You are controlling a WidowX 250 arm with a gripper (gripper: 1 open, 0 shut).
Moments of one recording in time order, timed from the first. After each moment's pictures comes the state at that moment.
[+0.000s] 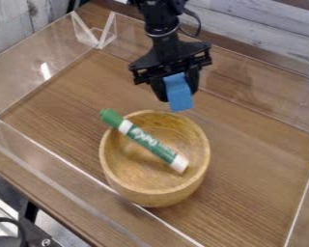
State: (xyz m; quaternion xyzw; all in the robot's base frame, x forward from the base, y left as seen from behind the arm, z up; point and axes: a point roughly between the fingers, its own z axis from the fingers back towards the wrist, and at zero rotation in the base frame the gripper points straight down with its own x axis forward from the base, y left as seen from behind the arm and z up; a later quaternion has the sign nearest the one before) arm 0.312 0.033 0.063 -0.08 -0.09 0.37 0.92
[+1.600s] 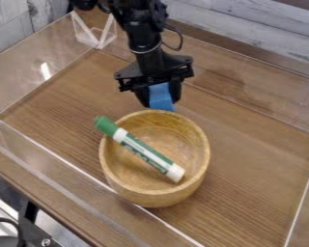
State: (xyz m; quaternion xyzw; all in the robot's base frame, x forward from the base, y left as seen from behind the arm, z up) arm 0.310 0.053 0.048 -0.07 -0.13 0.33 0.93
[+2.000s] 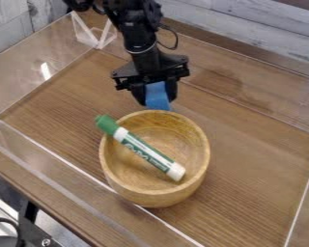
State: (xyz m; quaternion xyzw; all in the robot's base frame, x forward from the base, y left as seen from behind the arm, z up) arm 0.309 0.058 0.046 -0.07 -0.14 0.33 0.93
